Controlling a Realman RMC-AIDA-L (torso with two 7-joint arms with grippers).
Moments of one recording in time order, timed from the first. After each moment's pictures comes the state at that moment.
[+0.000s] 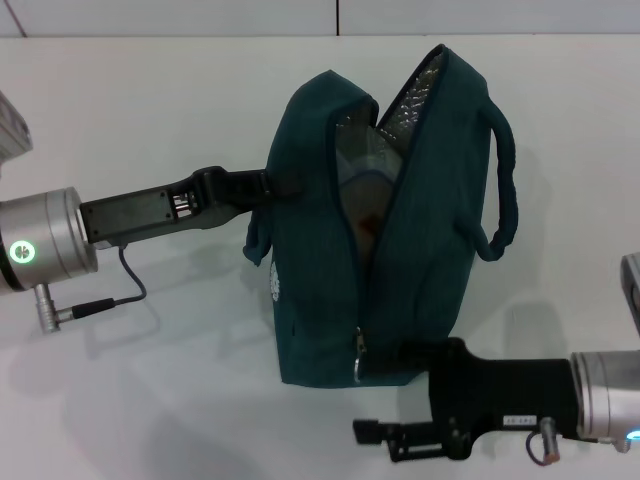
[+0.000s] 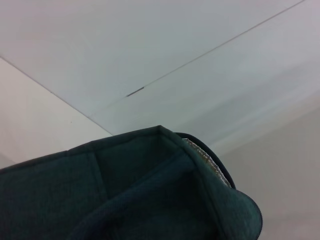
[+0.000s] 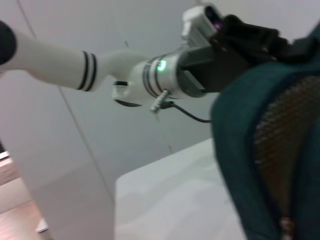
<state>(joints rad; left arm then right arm) -0.47 -2.08 0.81 0.58 1.69 1.66 -2.12 0.47 2.03 -1.84 -0.36 -1.01 -1.41 1.04</state>
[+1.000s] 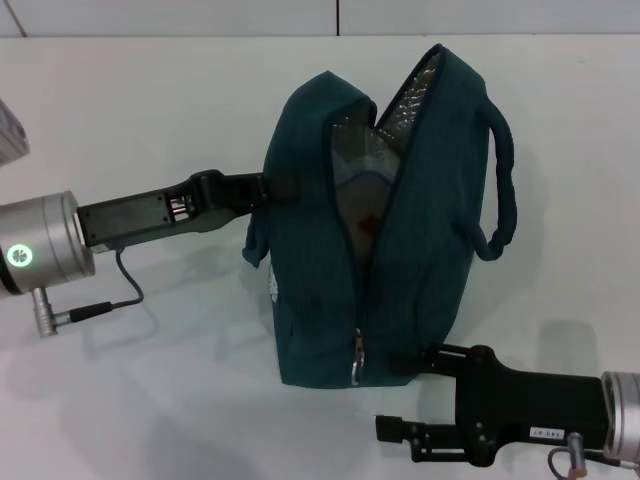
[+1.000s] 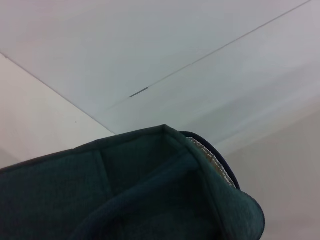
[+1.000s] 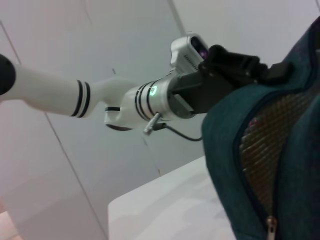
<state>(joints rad) -0.46 -2.08 0.81 0.58 1.69 1.66 -2.12 0.38 2.02 -1.82 -0.37 -0.97 -1.45 1.03</state>
